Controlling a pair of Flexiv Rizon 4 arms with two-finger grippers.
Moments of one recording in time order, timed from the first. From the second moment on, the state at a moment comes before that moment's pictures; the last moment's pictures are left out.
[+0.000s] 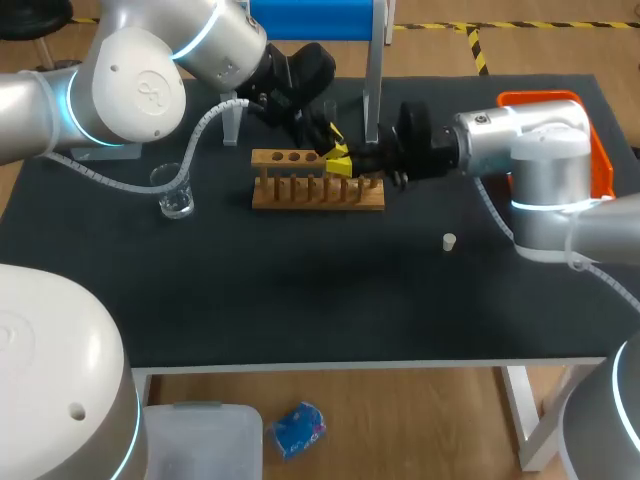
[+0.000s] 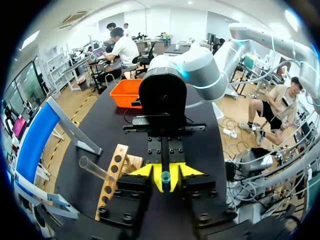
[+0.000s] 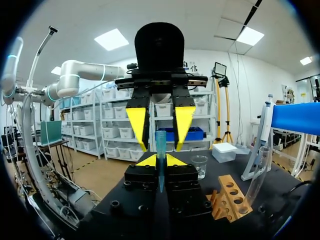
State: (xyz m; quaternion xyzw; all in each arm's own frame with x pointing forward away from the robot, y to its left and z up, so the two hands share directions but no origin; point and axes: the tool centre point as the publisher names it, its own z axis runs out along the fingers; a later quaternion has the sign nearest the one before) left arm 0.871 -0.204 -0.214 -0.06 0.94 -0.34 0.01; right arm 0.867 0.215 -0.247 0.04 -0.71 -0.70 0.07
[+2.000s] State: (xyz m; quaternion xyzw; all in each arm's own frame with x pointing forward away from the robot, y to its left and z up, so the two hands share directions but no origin) left arm 0.911 -0.174 -0.220 -0.13 0.93 -0.34 0.05; right arm 0.859 0.071 -0.254 0.05 -0.70 -0.72 0.00
